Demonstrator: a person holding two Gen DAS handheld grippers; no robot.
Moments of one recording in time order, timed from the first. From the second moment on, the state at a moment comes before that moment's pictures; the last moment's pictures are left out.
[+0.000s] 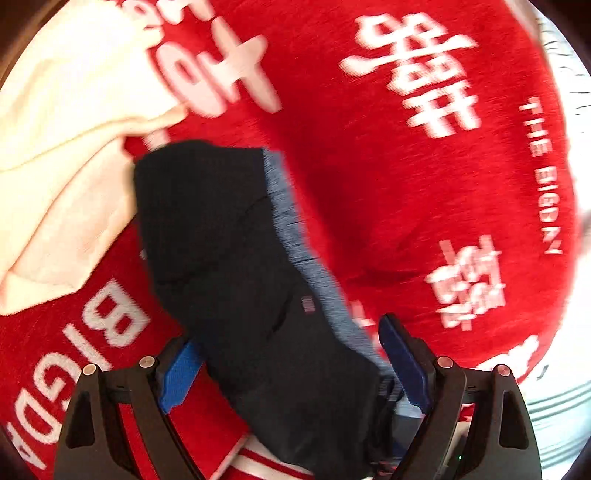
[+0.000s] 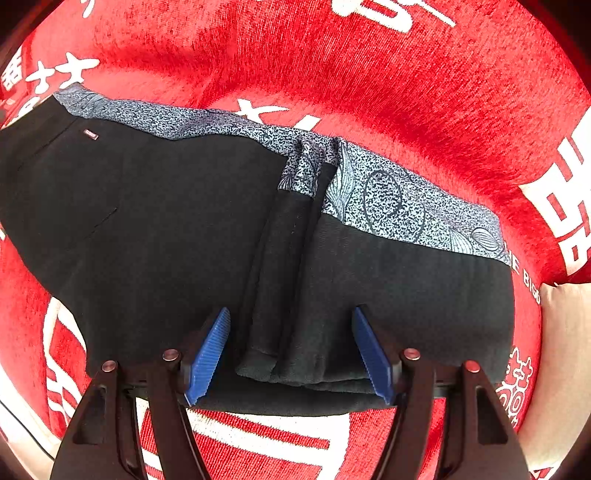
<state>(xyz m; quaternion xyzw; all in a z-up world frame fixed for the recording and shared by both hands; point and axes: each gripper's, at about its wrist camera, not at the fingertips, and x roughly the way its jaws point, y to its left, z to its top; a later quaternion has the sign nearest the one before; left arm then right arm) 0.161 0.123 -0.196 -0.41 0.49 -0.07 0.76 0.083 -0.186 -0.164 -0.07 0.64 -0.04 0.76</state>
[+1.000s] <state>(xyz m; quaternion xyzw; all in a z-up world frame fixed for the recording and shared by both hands) 0.151 0.049 -0.162 -0.02 0.54 0.02 0.84 0.262 0.003 -0.088 -0.04 0.73 0.21 0.65</state>
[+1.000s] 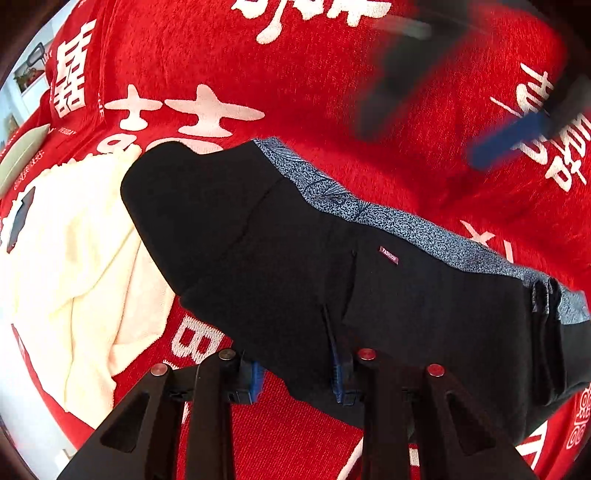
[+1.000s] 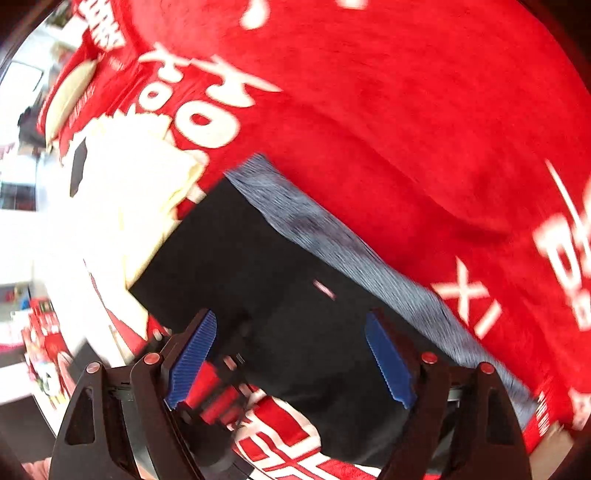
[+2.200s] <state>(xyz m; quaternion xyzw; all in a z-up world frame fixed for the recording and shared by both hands) 0.124 -0.014 -0.082 0.06 0.46 -0.04 0.89 0.277 -0.012 -0.060 0.05 0.69 0.28 0.66</state>
